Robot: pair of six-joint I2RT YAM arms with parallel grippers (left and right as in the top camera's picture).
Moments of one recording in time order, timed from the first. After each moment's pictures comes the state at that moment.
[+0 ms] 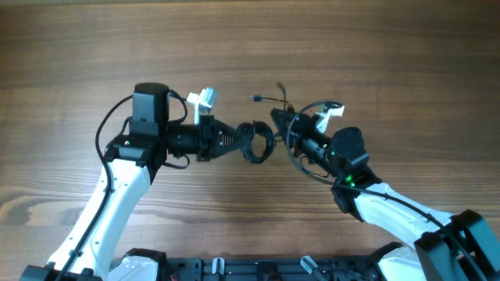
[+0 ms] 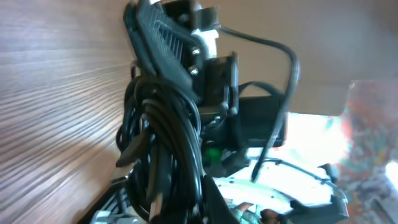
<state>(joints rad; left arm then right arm) -0.17 1.30 0.84 -0.41 1.22 -0.68 0.48 1.42 0.40 0.90 -0.32 1.52</state>
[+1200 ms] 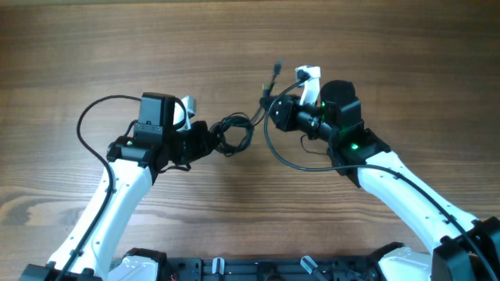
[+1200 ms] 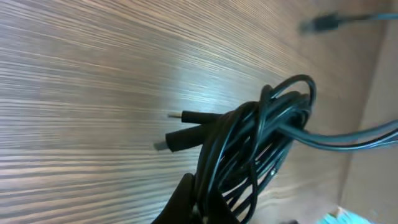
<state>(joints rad) -0.19 1.30 0.84 -0.60 0.48 -0.59 0.44 1.42 0.80 0.21 -0.45 0.69</state>
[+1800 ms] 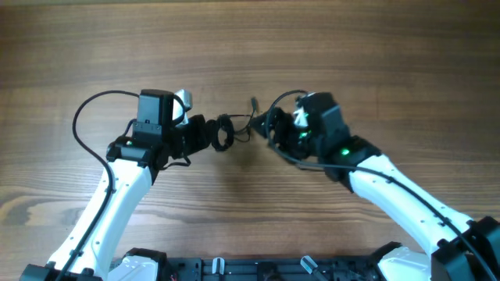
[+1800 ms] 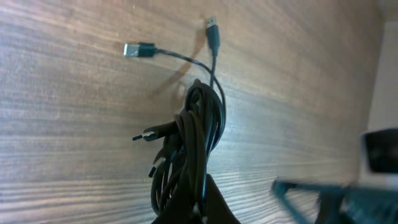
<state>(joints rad) -0.18 1.30 0.84 -0.51 0.43 -0.59 0.54 1.43 0.79 -0.08 -0.46 1.26</state>
